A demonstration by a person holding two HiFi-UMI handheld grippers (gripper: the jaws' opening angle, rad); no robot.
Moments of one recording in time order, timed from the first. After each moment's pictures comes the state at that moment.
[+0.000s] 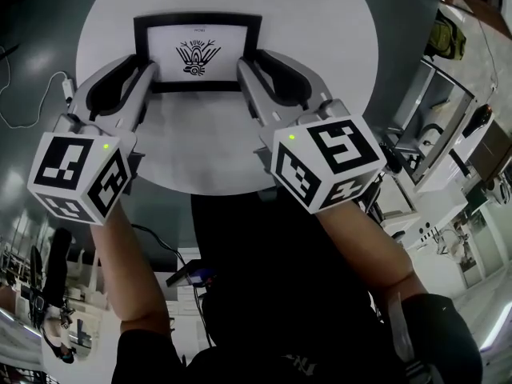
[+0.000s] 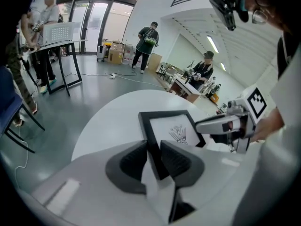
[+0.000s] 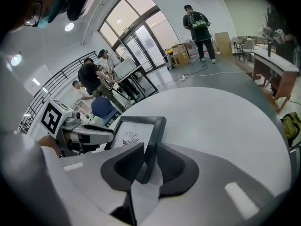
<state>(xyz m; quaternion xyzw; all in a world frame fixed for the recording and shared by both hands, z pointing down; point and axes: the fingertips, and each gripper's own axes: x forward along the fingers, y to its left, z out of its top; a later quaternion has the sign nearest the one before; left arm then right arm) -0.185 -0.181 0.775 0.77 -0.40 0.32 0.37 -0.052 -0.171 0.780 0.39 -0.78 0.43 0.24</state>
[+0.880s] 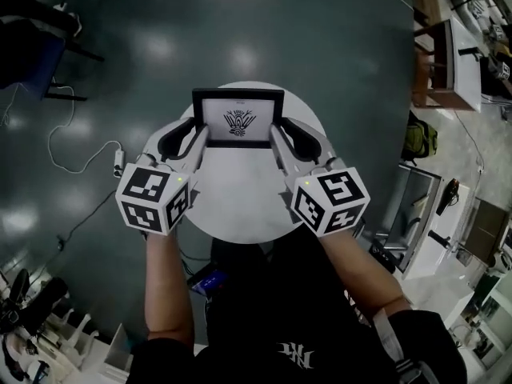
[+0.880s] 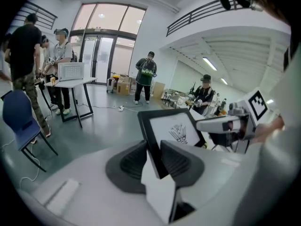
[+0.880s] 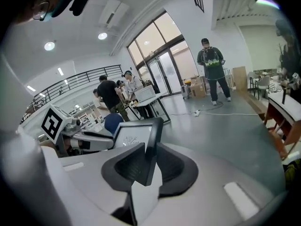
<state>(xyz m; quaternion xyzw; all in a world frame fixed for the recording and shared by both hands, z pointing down) -0.162 -0.211 0.549 0.79 -0.50 0.22 0.27 -0.028 -0.227 0.544 0.39 -0.86 0.28 0.16</state>
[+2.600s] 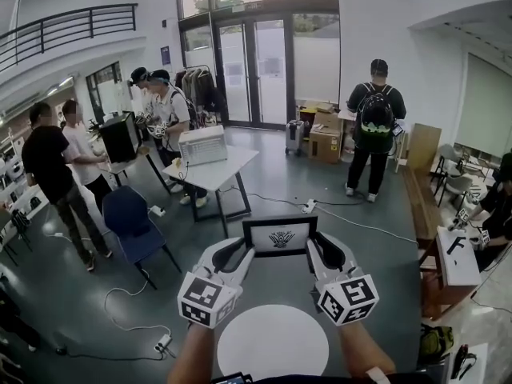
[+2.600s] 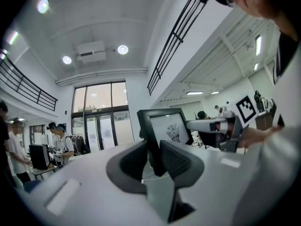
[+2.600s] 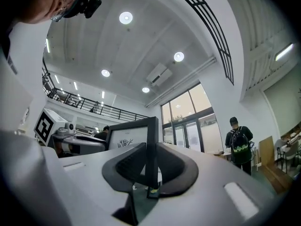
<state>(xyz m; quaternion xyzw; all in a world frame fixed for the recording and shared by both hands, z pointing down) -0.114 -0.149 0.066 0.80 -0.59 0.07 -0.12 0.015 -0.198 0.062 0.35 -0.93 -0.05 -0.12</state>
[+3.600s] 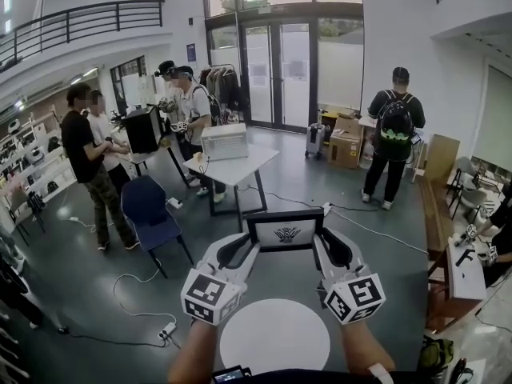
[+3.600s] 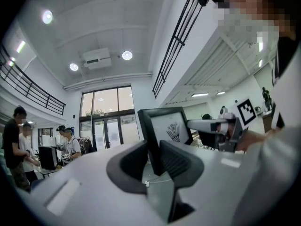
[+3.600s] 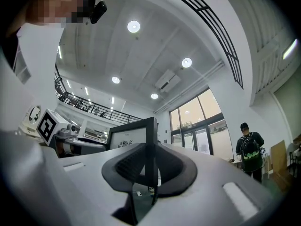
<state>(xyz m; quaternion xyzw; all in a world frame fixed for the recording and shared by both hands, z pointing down) -0.103 -0.095 0.055 0.77 -0.62 0.05 -0.13 0.025 -0.151 0.044 0.30 -0.94 -0.09 -0.15</state>
